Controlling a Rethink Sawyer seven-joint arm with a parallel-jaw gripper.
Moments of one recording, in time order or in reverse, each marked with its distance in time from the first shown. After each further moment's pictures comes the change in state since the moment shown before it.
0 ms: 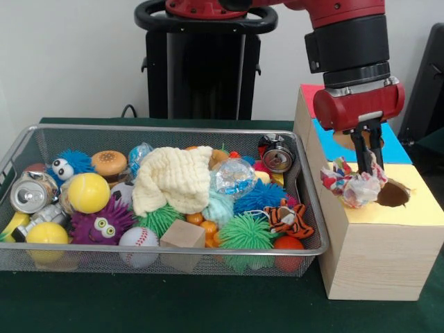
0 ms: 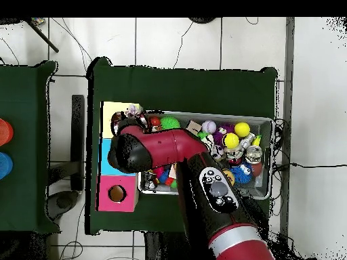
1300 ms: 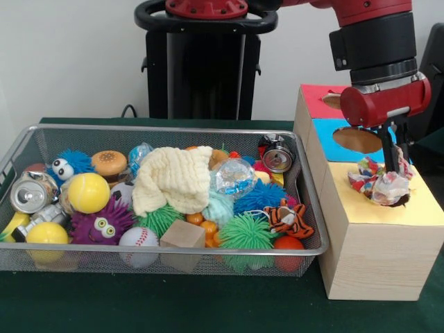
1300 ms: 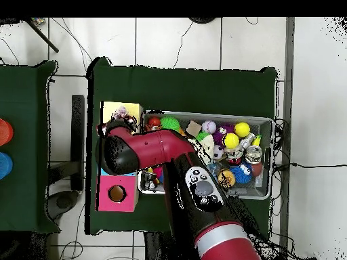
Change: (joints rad) arm 0.047 -0.001 -0.002 0.000 0.024 0.000 0.000
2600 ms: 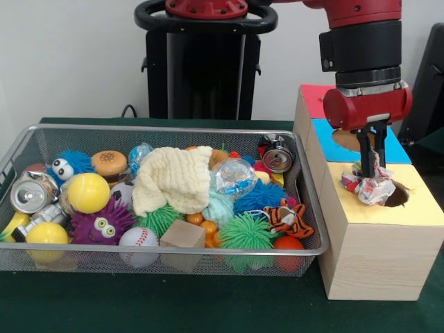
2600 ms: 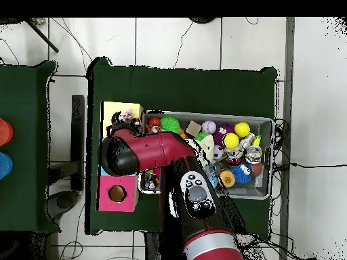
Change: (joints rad) arm 0.081 0.007 -0.135 -0.030 0.027 0.016 0.000
